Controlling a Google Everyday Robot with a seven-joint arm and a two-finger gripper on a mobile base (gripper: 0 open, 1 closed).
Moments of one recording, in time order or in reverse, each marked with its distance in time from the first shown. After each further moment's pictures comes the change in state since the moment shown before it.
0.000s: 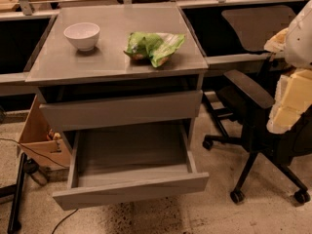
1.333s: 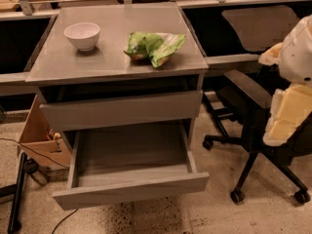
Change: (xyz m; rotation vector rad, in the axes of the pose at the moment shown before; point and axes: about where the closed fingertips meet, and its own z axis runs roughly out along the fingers) arm 0.003 0.015 0.015 -0.033 -0.008 -0.008
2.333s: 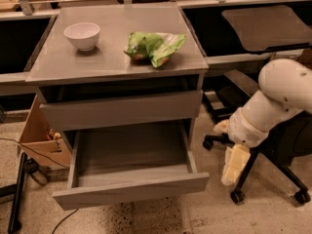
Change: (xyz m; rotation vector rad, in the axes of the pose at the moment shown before) arm 0.017 0.027 0.240 -0.370 -0.183 -0.008
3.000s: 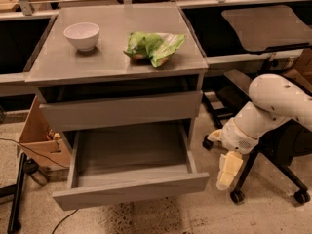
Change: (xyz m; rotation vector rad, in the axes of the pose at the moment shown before) arm 0.013 -0.008 0.047 -0.075 -0.029 -0.007
